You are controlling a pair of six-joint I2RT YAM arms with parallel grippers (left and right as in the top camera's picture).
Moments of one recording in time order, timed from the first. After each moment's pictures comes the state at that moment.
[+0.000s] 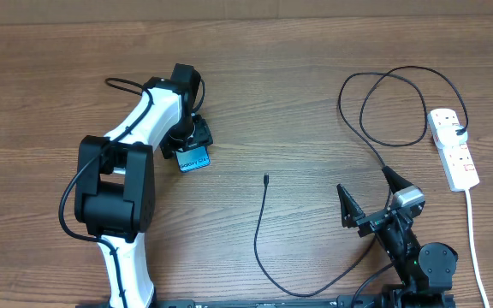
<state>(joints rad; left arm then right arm) -0.21 2.13 1.52 -0.98 -0.02 -0.57 0.00 0.01 0.02 0.00 -0.38 0.07</state>
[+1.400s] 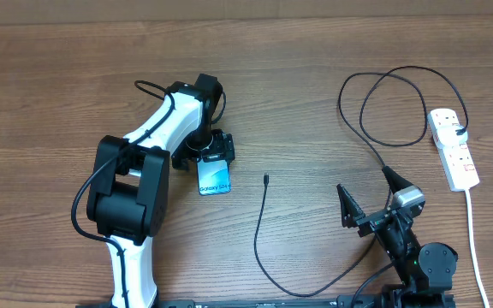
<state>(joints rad) -0.31 2.14 1.51 -1.06 0.06 -0.47 0.00 0.01 0.02 0.00 -0.38 0.07</state>
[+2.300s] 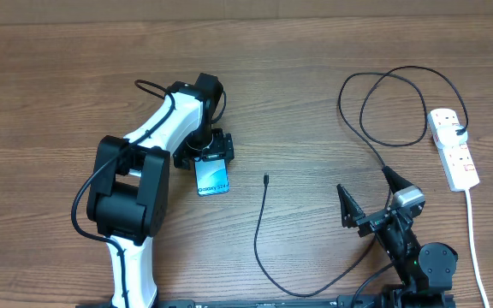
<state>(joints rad) -0.31 2.14 1.51 -1.05 0.06 -0.47 0.00 0.01 0.02 0.00 -0.38 0.07</state>
